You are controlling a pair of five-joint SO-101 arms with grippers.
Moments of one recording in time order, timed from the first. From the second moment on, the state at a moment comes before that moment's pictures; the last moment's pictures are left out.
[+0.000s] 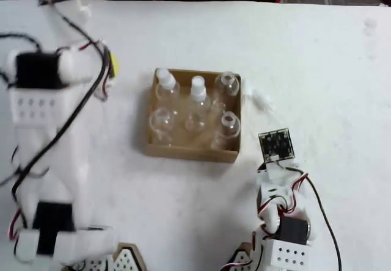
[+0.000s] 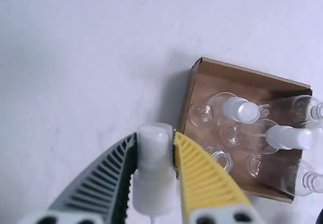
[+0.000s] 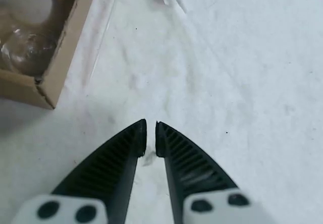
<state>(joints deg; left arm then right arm) -3.6 -6.5 -29.1 101.9 16.7 7.1 -103.0 96.4 58.3 25.0</state>
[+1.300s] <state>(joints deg) 15.4 -48.7 -11.0 99.5 16.0 7.1 -103.0 96.4 58.3 25.0</state>
